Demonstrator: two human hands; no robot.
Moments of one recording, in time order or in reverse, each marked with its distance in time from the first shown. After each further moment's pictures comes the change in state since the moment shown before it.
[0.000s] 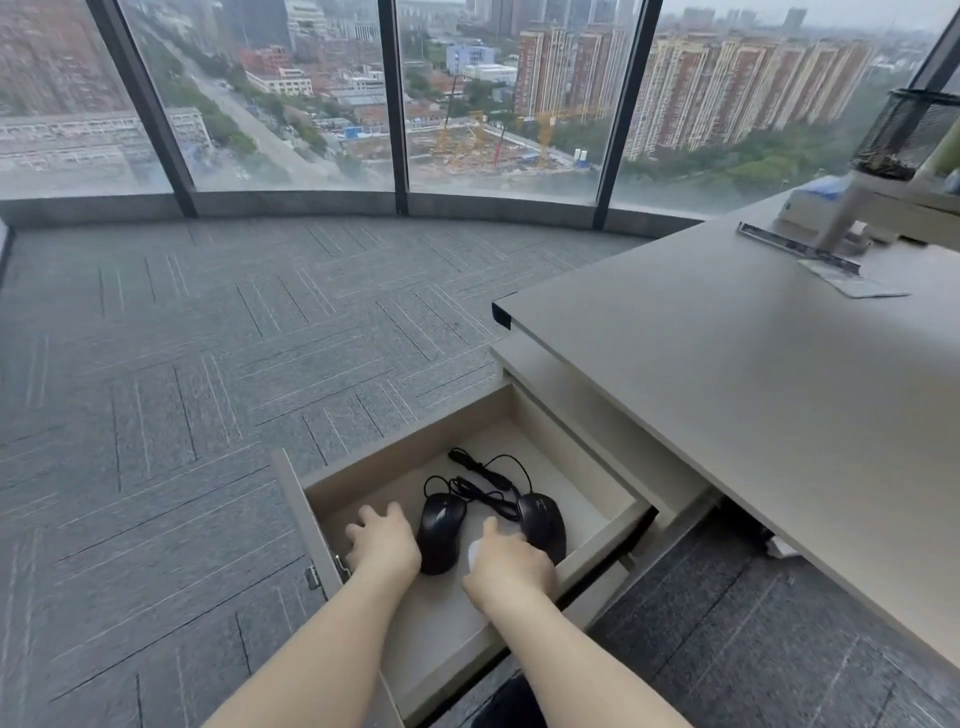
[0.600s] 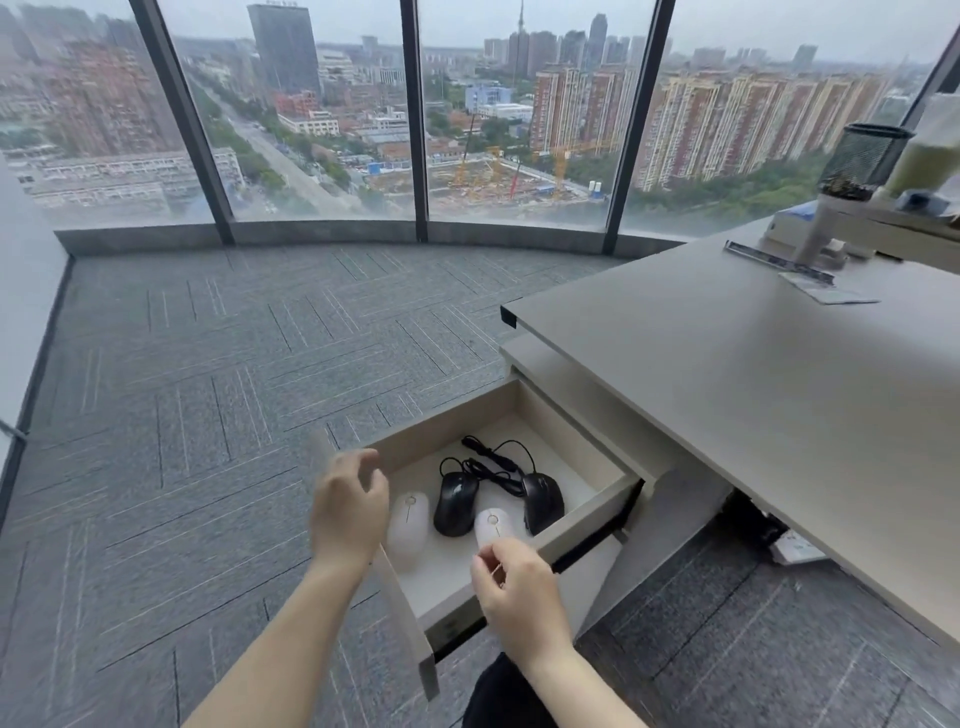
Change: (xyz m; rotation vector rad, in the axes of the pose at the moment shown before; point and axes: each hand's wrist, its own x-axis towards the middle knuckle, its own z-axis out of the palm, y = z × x) left_hand -0.093 -0.057 -0.048 -0.685 0.636 0.277; right_hand -0.109 0.038 0.033 0.655 0.455 -0.491
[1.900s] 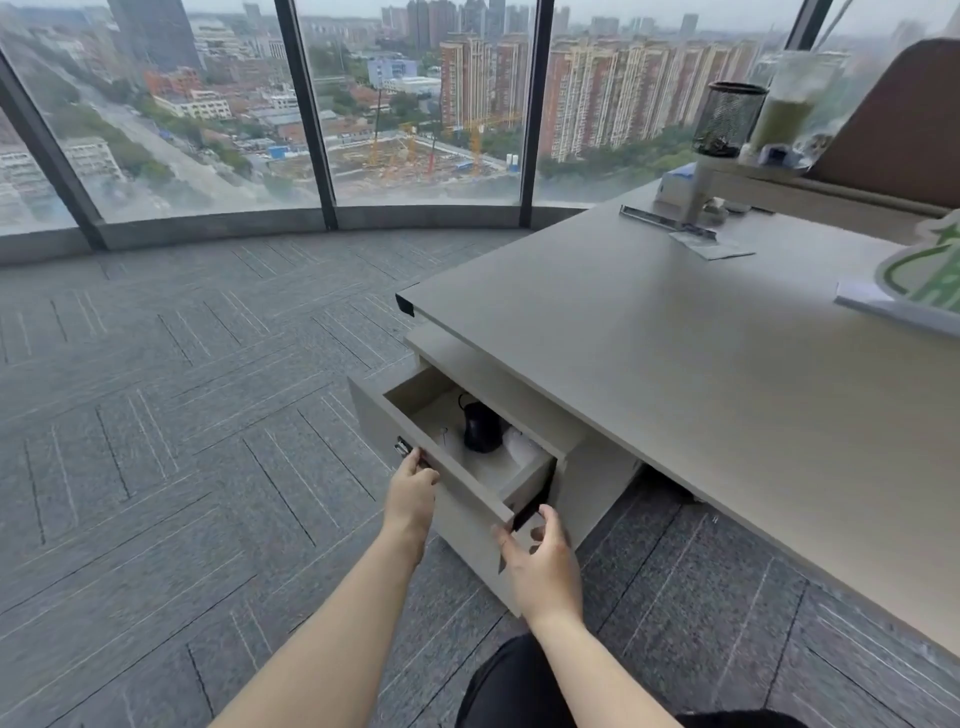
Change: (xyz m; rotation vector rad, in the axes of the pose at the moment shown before) left_hand -0.020 0.069 0.143 -0.656 -0.572 -0.437; right_hand 0.009 0.081 -0.058 0.219 0.246 0.526
